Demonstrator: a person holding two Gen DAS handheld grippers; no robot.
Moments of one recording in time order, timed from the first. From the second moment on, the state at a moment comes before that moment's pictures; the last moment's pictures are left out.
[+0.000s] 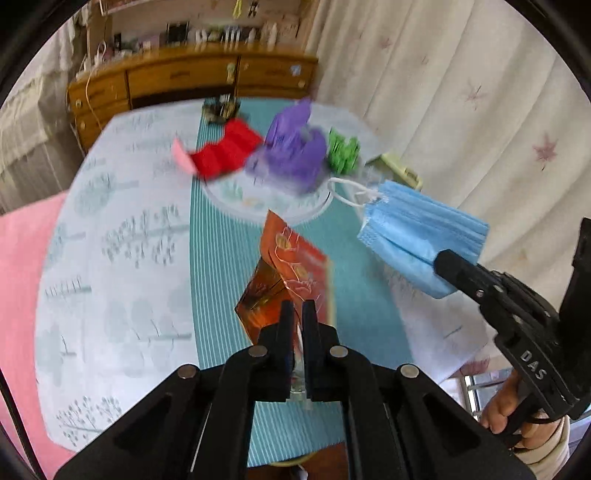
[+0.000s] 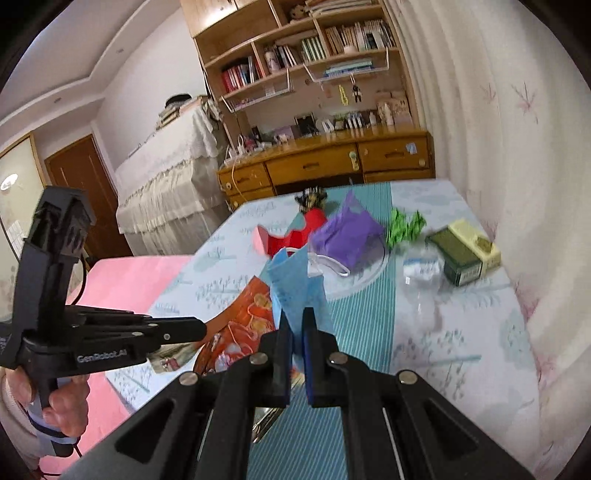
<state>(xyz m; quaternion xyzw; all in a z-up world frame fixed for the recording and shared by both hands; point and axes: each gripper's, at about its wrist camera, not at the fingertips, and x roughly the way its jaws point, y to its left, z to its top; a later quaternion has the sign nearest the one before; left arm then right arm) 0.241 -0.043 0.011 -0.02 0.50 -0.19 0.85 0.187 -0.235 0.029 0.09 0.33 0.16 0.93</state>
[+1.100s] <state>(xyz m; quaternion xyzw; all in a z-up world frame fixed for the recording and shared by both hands) 0.246 -0.062 -0.045 -0.07 0.54 -0.21 0.82 0.173 -0.235 -0.046 0.13 0.39 0.16 0.90</state>
